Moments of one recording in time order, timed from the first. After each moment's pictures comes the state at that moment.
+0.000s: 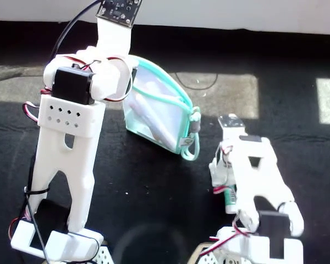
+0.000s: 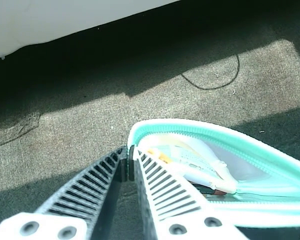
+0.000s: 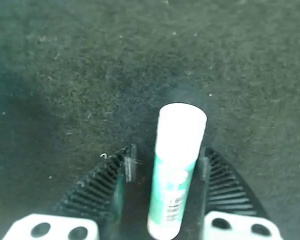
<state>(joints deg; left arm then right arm) 12.3 6.3 -24.8 87.6 -4.1 -0.1 -8.2 45.7 63.7 9.5</state>
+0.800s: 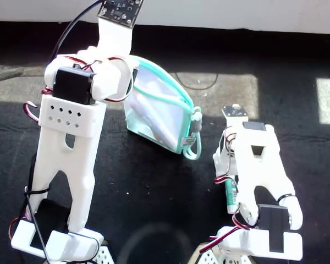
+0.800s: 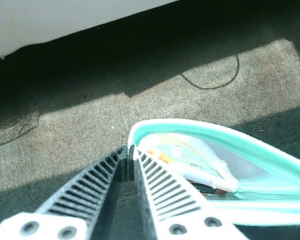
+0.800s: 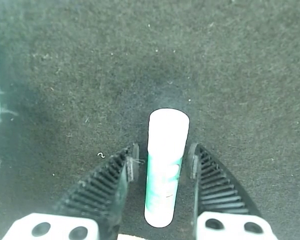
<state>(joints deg) 12.3 6.3 -24.8 87.6 -4.1 -0.1 -6.8 37.7 69.8 9.5</state>
